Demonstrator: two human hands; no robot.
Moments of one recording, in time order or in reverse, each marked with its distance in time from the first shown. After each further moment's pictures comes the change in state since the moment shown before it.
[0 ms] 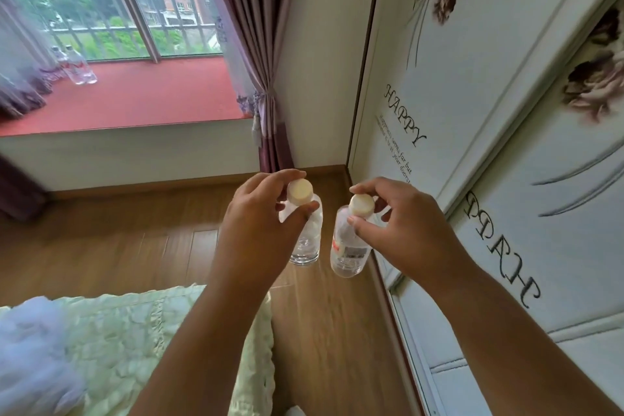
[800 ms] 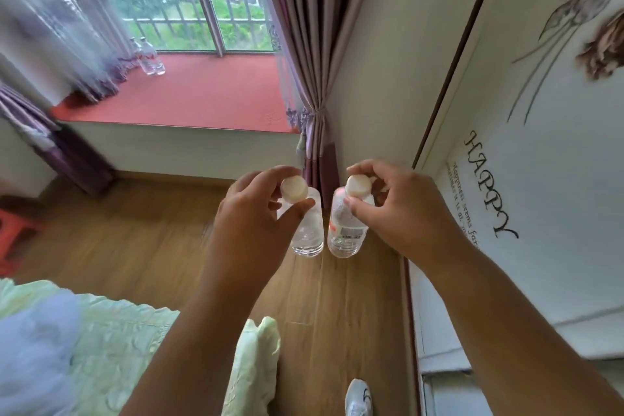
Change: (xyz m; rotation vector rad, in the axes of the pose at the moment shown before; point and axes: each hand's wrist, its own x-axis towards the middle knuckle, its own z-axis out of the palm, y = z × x) left_hand 0.229 -0.056 0.071 0.131 0.169 -0.160; right_hand 0.310 0.081 0.037 0.115 -0.140 -0.188
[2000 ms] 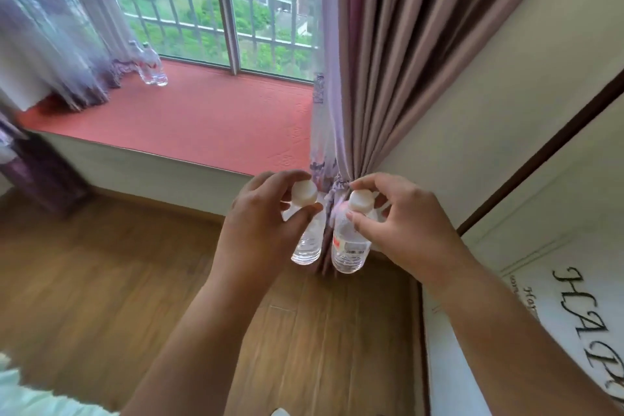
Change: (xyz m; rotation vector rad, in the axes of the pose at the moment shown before) left_hand 0.309 -0.186 0.015 -0.145 0.029 -0.048; right_hand 0.339 -0.010 0.126 -0.135 -0.120 -0.042
